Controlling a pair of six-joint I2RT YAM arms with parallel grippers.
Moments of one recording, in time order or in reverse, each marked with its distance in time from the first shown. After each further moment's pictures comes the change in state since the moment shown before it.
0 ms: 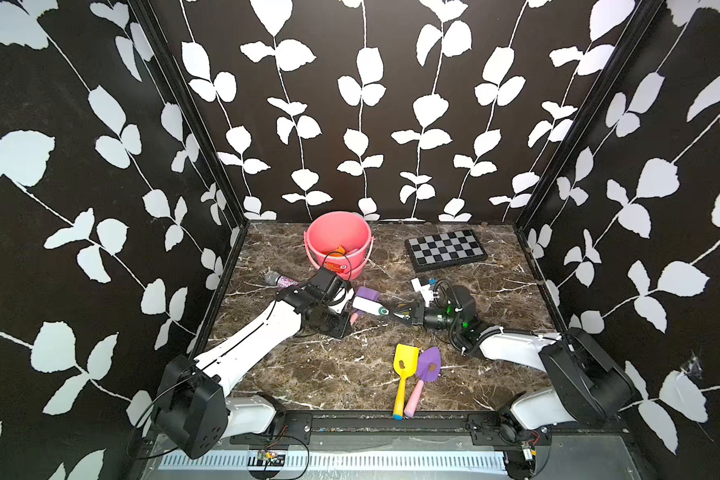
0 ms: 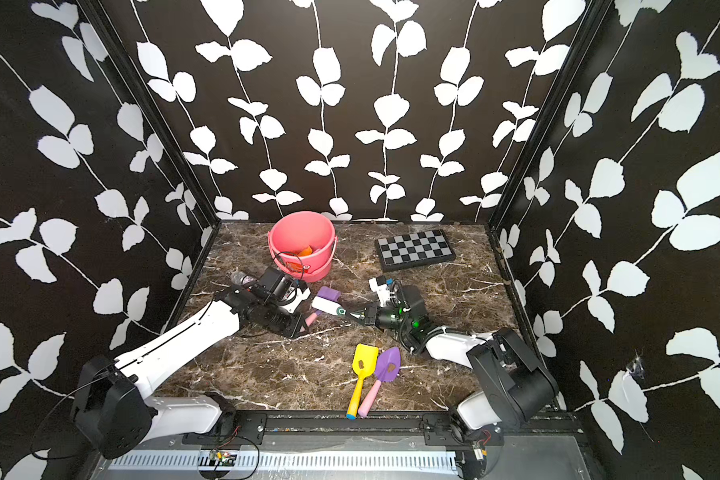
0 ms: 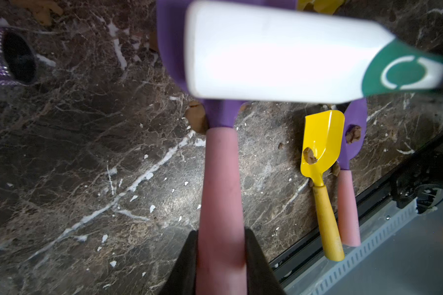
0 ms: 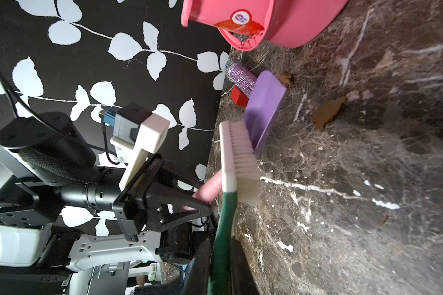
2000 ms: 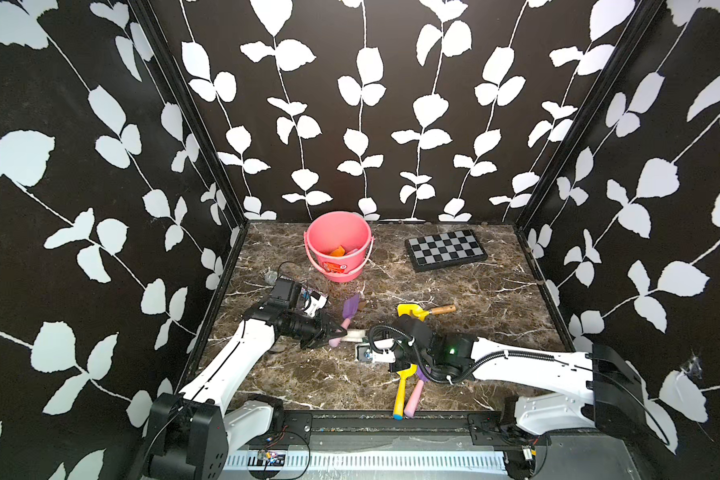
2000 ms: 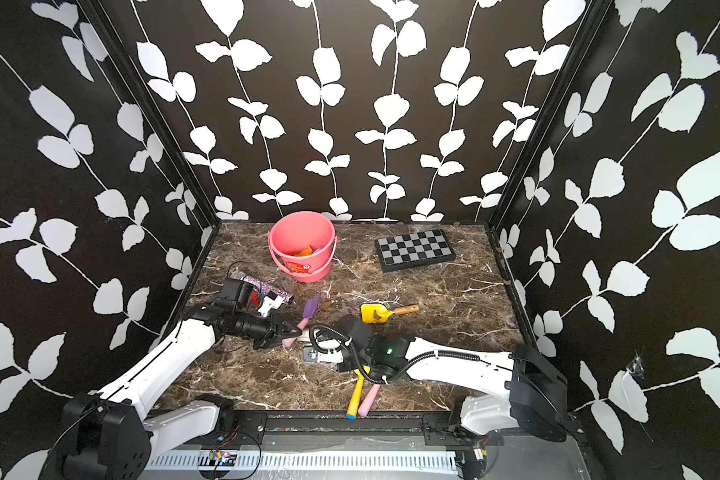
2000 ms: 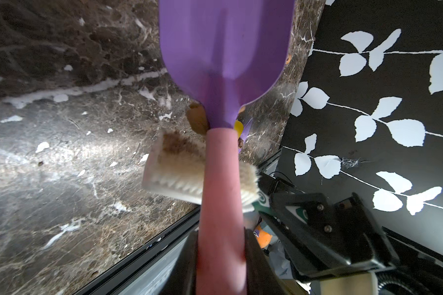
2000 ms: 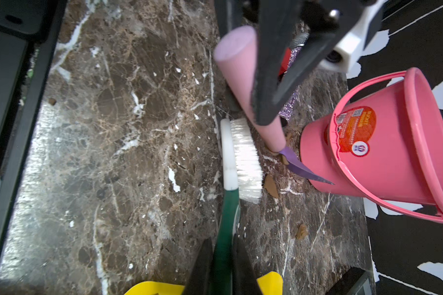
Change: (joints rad) left arm 0.335 -0.163 -0.237 0.097 0.603 -0.381; right arm 0.612 -0.126 0.348 -0.895 0.858 -1.775
